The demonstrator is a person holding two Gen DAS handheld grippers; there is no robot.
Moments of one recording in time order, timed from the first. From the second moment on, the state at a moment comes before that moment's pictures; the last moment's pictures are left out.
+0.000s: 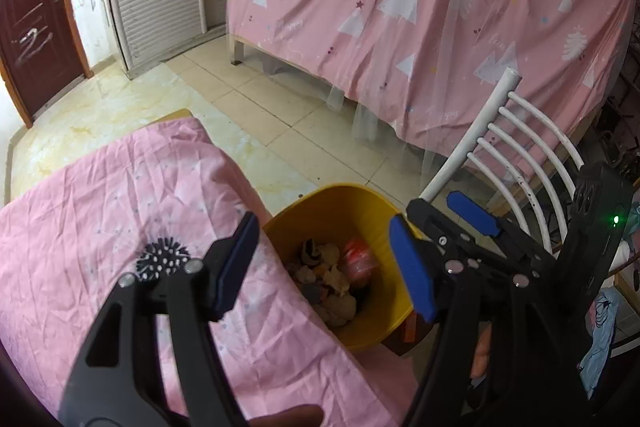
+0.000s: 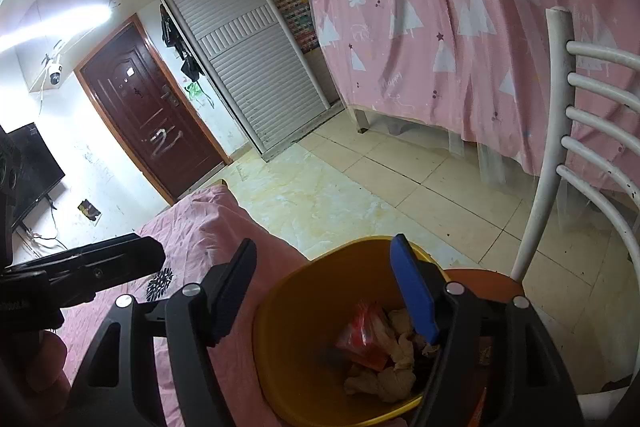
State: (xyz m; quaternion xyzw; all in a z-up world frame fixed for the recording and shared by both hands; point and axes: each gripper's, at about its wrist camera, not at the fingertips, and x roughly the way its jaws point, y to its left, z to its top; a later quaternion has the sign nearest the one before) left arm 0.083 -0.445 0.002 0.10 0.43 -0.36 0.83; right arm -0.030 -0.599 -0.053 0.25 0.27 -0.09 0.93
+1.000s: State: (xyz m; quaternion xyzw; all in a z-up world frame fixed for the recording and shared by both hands) left arm 0.101 -0.226 0.021 0.00 0.33 -0.19 0.93; right arm 0.029 -0.423 -0.006 0.14 0.26 0.02 0.96
